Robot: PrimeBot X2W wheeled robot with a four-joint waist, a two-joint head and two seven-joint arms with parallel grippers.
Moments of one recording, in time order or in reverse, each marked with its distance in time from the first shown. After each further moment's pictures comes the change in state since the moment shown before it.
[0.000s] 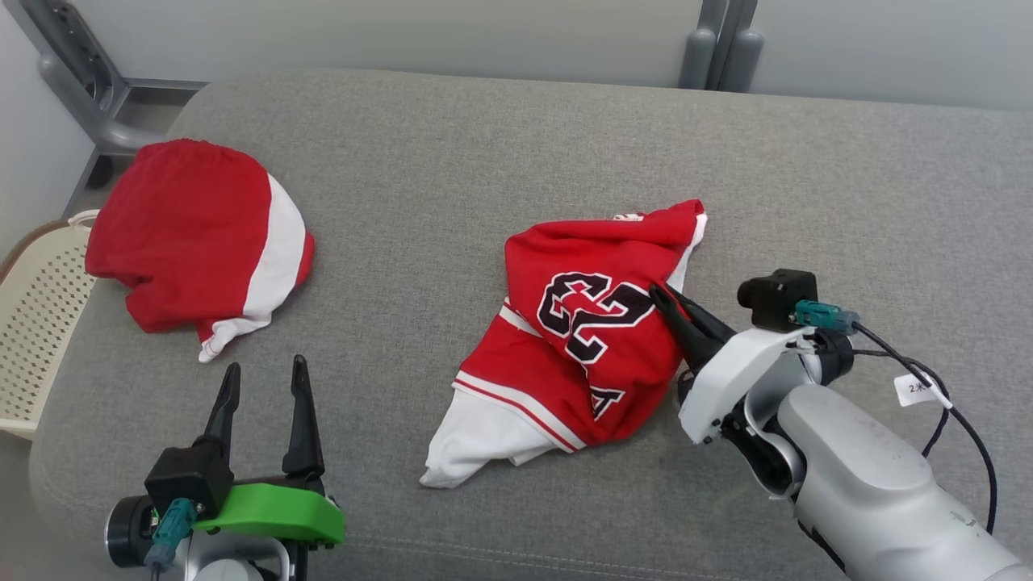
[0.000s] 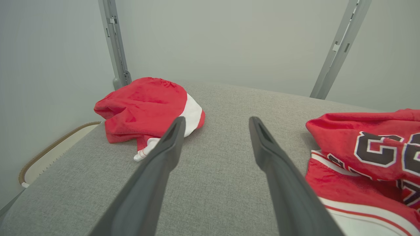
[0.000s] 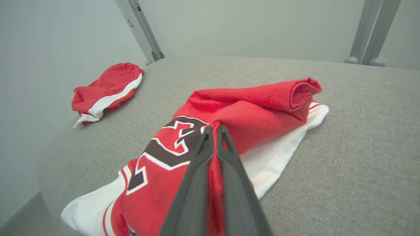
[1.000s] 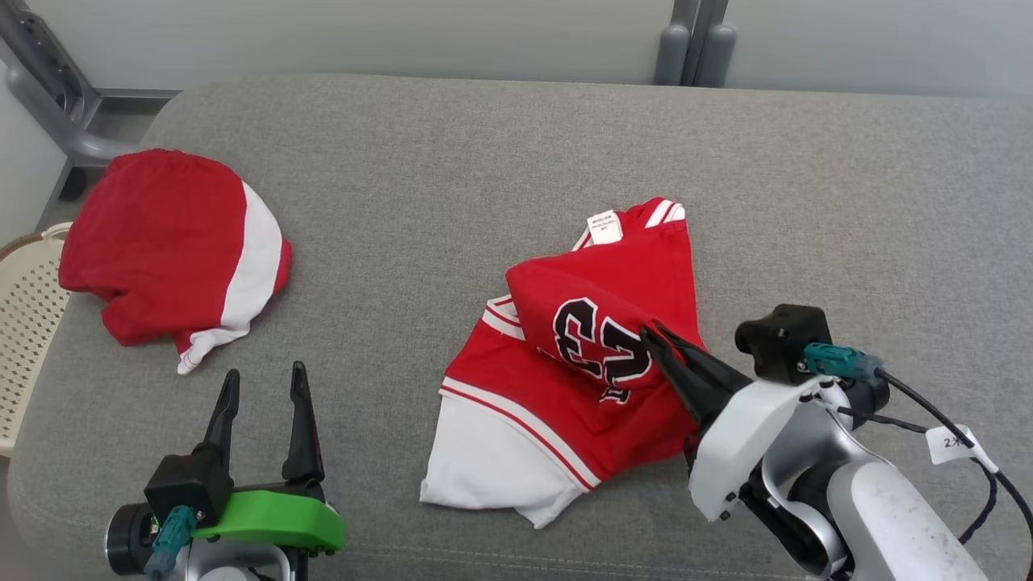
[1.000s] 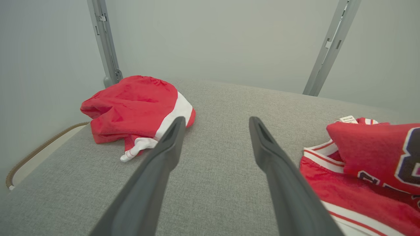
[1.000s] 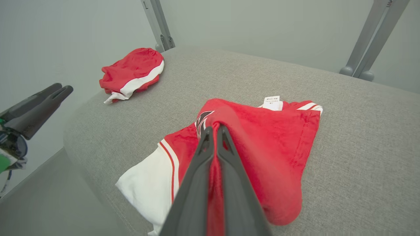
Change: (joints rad) left arm 0.020 0.000 -0.002 -0.016 -0.002 0.007 0.000; right arm 0.415 0.066 -0.354 -0.814 -0.410 0.000 0.565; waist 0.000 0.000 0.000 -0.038
